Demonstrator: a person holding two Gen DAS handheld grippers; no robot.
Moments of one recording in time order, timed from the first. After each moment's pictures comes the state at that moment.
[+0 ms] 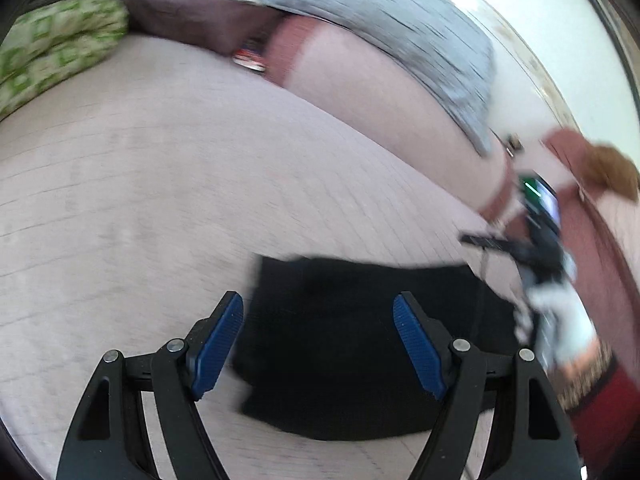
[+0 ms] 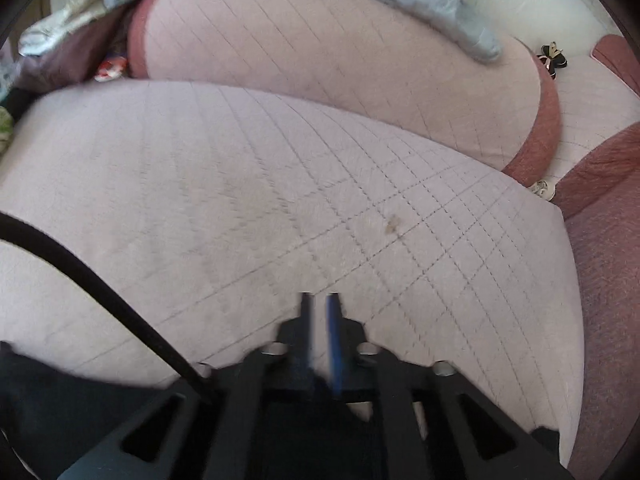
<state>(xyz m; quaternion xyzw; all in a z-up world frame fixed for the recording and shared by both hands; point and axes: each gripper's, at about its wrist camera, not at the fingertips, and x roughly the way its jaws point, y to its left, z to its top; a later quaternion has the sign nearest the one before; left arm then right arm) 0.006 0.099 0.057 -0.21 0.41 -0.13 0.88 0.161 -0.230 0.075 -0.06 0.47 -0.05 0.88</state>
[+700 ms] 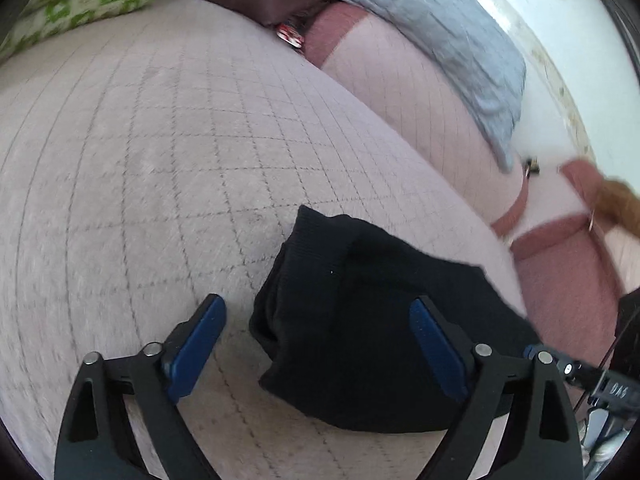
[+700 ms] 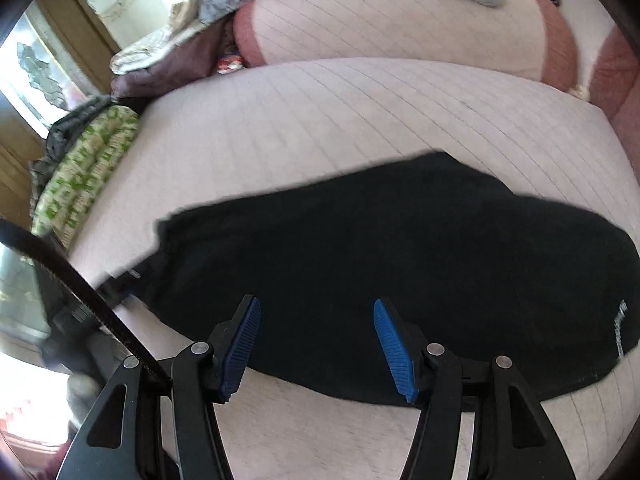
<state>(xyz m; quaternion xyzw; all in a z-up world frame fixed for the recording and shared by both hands) -0.011 0.099 0.034 -0.28 0.43 -0.11 0.85 -0.009 -0.179 0.100 0.09 0.49 0.11 0.86</state>
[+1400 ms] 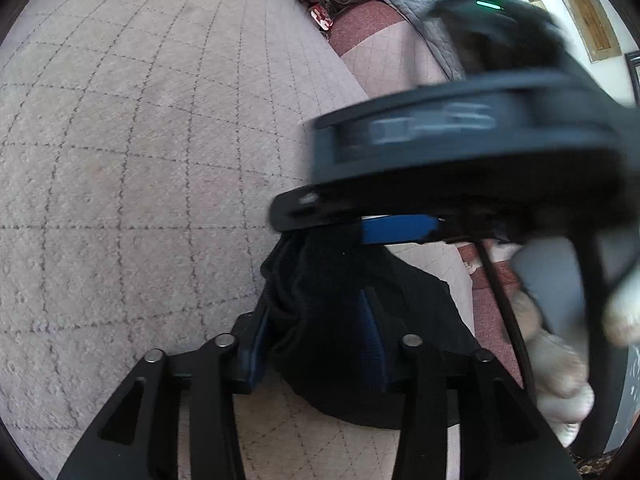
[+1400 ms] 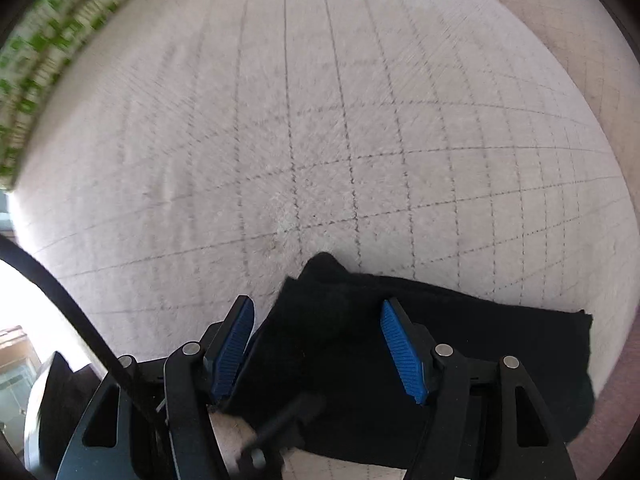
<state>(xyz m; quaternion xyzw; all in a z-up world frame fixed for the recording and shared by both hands) -0.014 0.110 0.022 -0.39 0.44 -0.13 0.80 0.138 0.062 0.040 -0.15 0.69 0.13 0.70</state>
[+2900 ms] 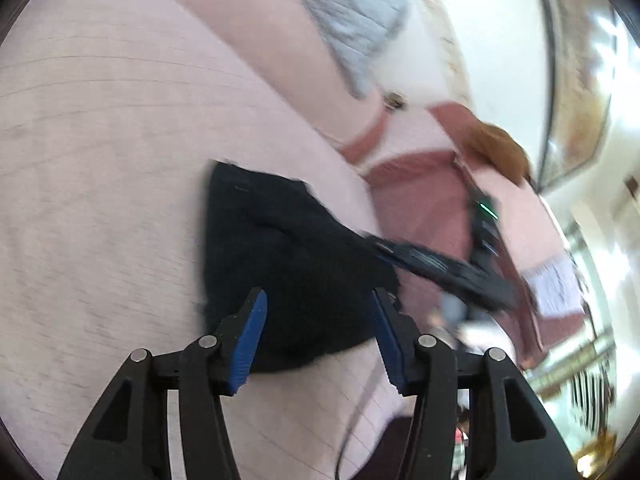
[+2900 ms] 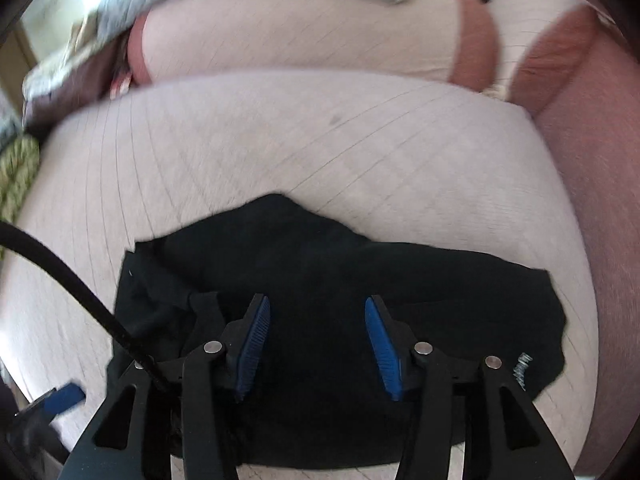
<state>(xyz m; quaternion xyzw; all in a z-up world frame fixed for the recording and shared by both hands) -0.004 0.000 0.057 -0.33 0.46 -0.36 0.74 0.004 -0.270 0.071 0.05 0.50 -0.05 0.86</state>
